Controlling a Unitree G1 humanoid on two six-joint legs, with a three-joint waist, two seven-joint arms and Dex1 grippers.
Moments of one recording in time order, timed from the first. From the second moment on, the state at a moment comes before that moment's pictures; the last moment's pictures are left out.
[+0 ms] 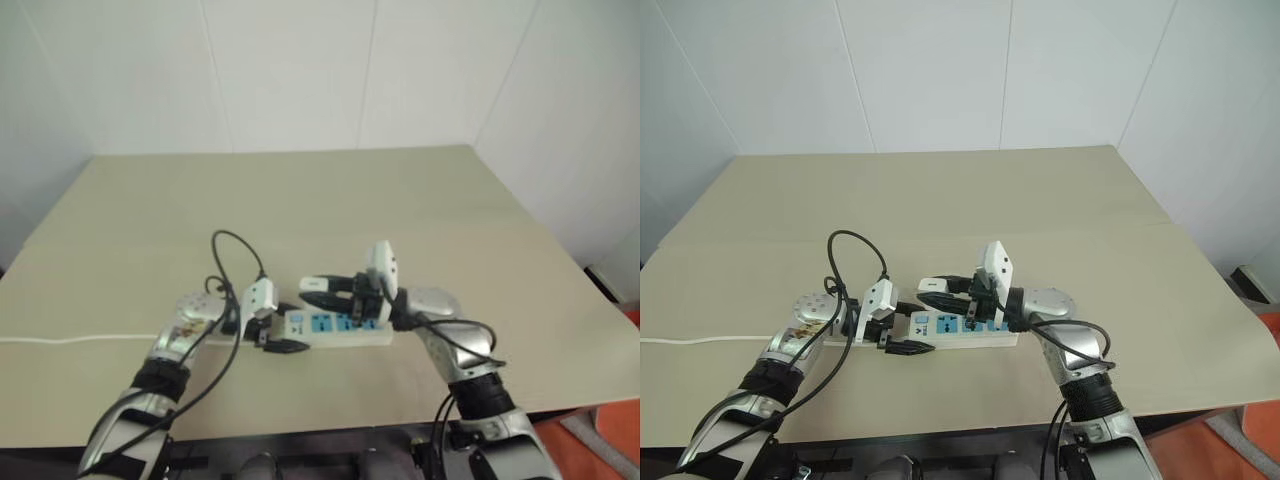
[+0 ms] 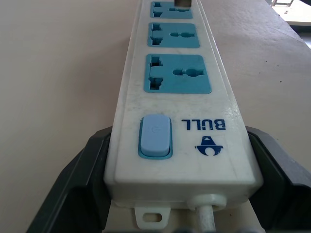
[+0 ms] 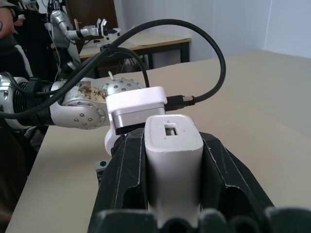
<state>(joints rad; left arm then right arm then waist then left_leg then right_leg) -0.54 0.47 -0.20 0.50 -0.16 -0.04 -1.37 -0.49 -0.24 0.15 0.08 0.37 0.22 1.07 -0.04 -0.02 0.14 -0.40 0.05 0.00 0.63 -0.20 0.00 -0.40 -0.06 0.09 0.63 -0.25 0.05</state>
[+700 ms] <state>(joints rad) -0.52 0.49 -0.20 0.46 -0.18 -0.02 -1.38 -0.53 -0.21 0.19 0.27 0.33 0.03 1.15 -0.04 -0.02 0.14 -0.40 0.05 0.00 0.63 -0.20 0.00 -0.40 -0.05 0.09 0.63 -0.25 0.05</state>
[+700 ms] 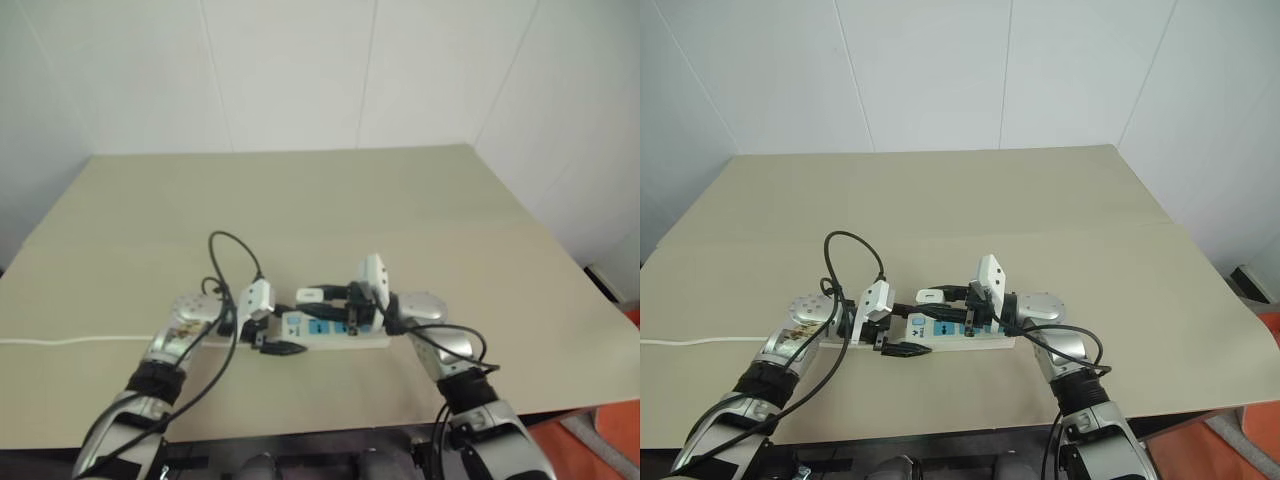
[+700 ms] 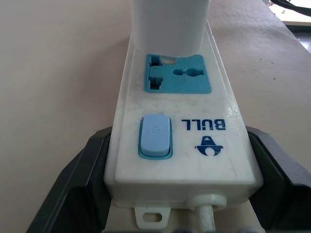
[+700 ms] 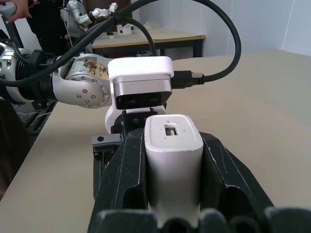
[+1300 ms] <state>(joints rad) -0.51 0.51 -0.20 0.44 -0.19 -0.01 -1.39 -0.55 -0.22 0.19 0.36 0.30 -0.03 1.18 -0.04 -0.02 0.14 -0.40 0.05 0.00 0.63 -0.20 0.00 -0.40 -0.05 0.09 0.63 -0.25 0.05</state>
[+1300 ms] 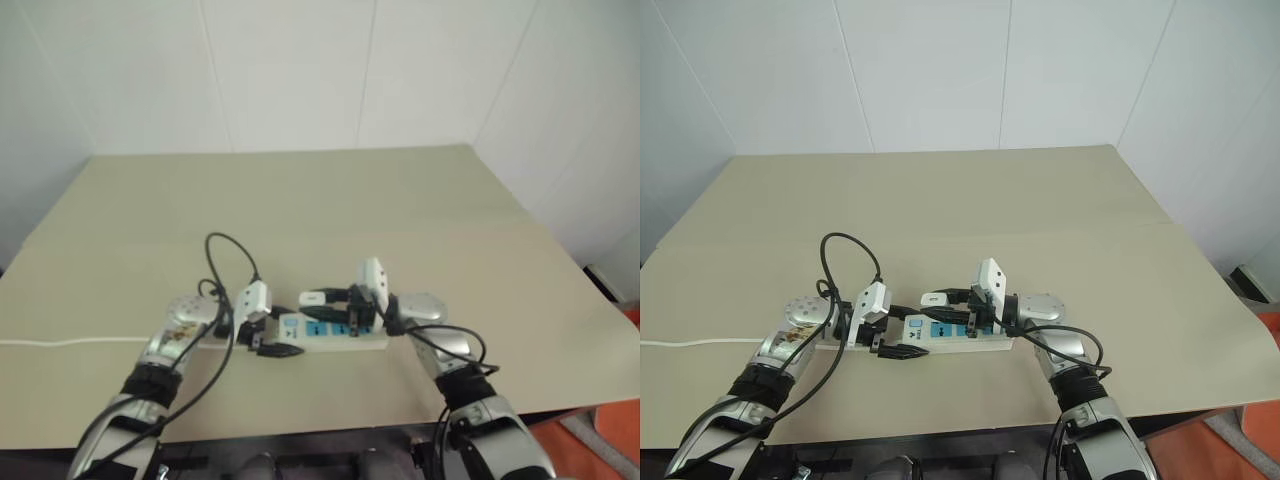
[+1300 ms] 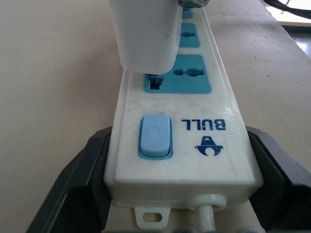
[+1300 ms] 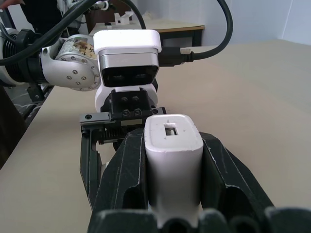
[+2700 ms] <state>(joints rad) -0.49 0.52 -0.20 0.41 -0.20 0.00 -1.38 -0.59 -0.19 0.20 0.42 0.28 -0.06 1.24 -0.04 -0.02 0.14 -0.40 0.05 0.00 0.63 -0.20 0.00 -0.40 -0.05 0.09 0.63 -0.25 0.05</state>
